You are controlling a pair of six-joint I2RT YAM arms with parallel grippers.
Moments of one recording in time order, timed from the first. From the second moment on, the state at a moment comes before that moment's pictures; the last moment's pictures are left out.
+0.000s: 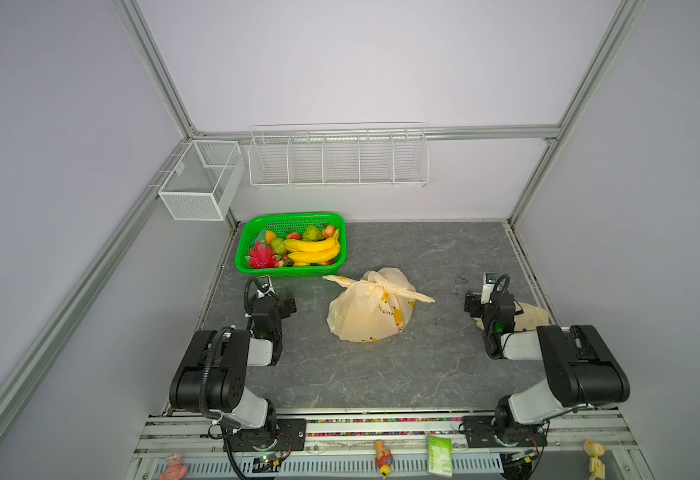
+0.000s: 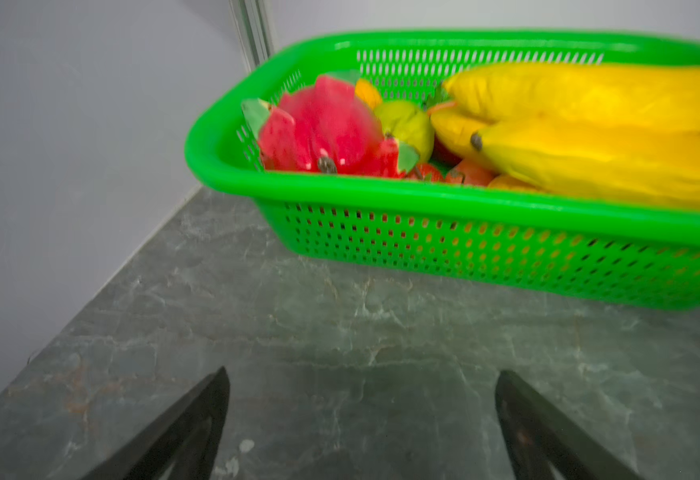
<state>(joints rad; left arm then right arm) -0.08 1.54 0.34 0.87 -0.25 -0.06 0.03 1.54 0.34 0.79 0.18 -0.03</state>
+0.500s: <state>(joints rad) -0.08 1.55 0.39 0.88 -0.26 -0.06 0.03 1.54 0.36 0.80 0.15 -0.03</state>
